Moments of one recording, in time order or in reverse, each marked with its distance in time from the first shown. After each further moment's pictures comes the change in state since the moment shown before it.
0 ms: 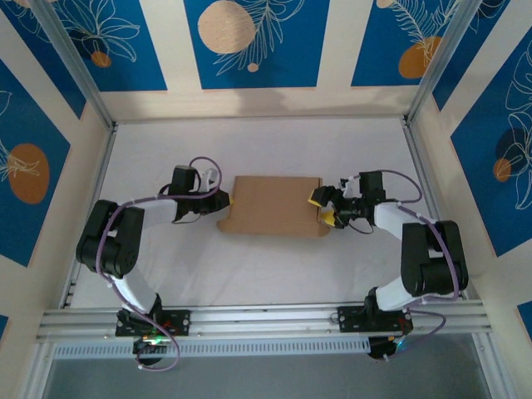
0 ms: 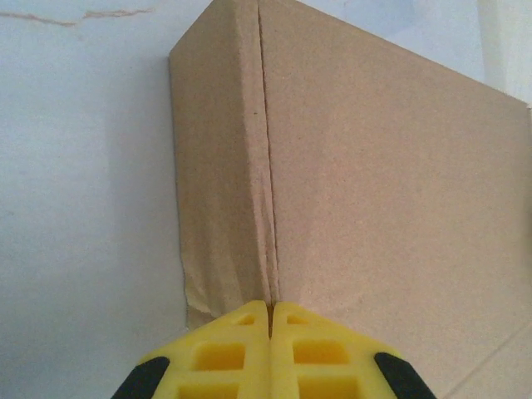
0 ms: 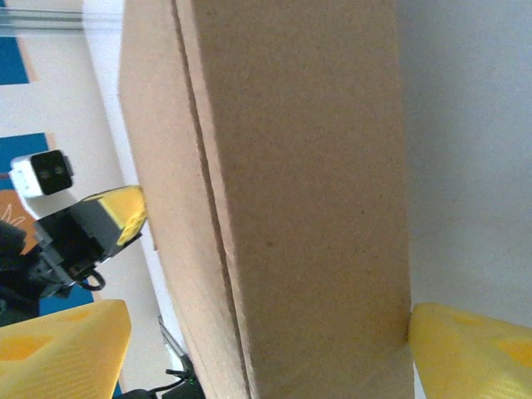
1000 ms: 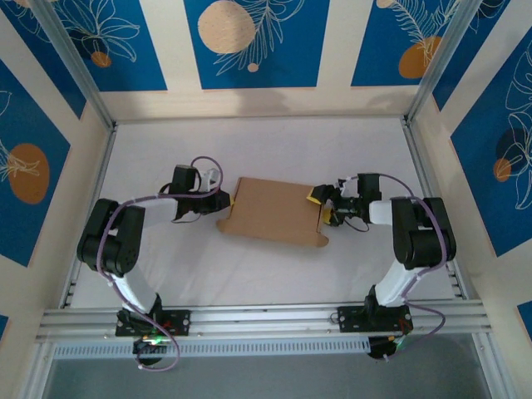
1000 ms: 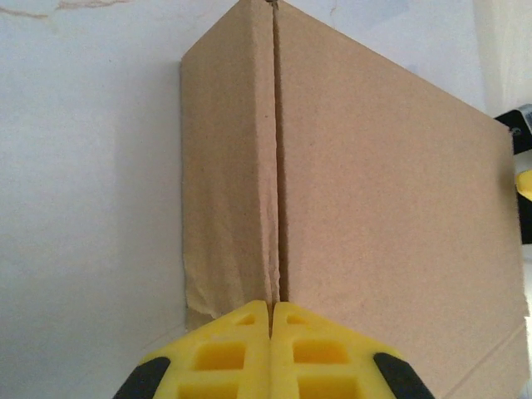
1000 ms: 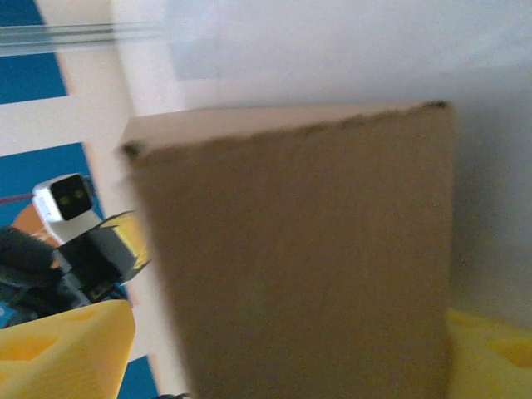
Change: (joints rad) left arm 0.000 0.013 0.014 -0.017 0.026 0.034; right arm -0.021 0.211 -0.017 0.327 -0.140 0.124
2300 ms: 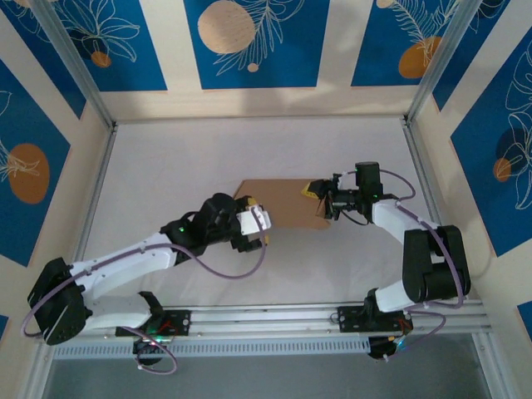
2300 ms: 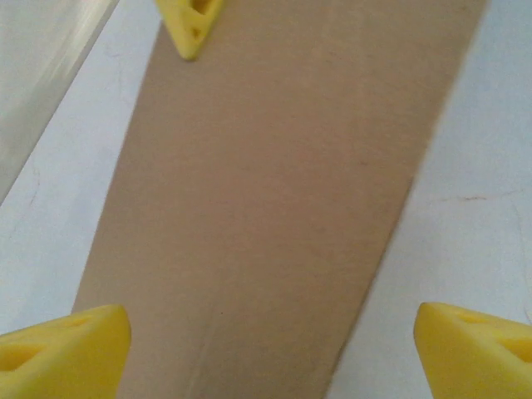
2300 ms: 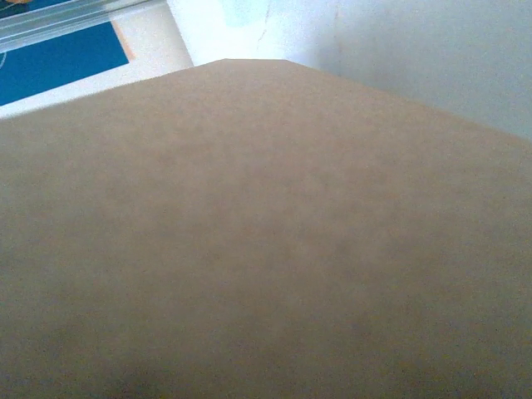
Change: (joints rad) left arm -0.645 -0.526 -0.042 -0.240 -0.635 1.016; right arm 0.076 -0.272 0.069 -0.265 -0.069 0.278
